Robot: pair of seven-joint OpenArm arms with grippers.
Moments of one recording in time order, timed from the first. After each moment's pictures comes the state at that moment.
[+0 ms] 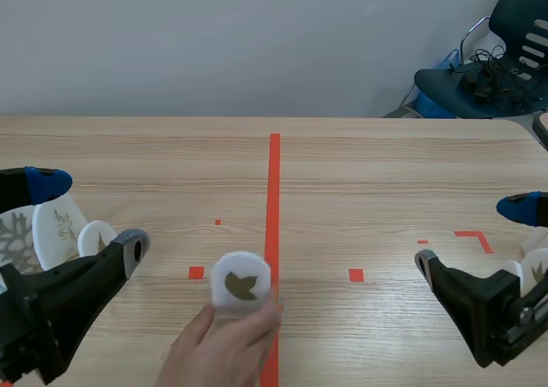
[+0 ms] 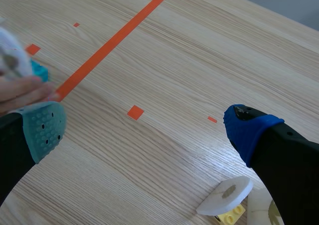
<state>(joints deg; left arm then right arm) 47.9 -32.4 -8.4 119.5 -22.0 -26.9 -9.7 -44.6 30.8 12.3 114.3 17.0 24.4 0.5</state>
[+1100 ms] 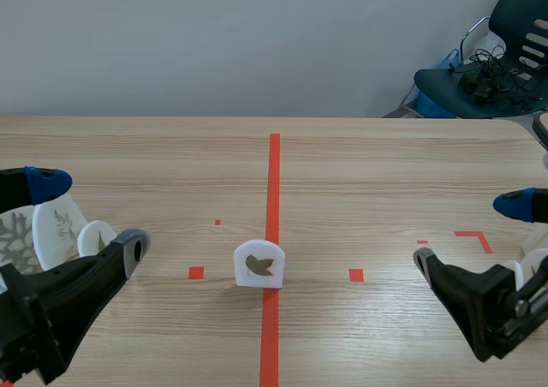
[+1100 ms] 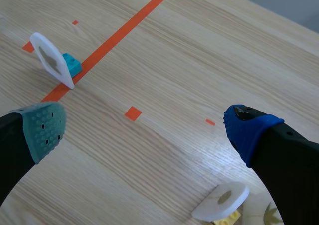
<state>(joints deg) 47.9 -32.4 -8.4 119.5 -22.0 -27.0 -9.7 -41.1 30.5 12.3 114.3 17.0 26.0 -2.9</state>
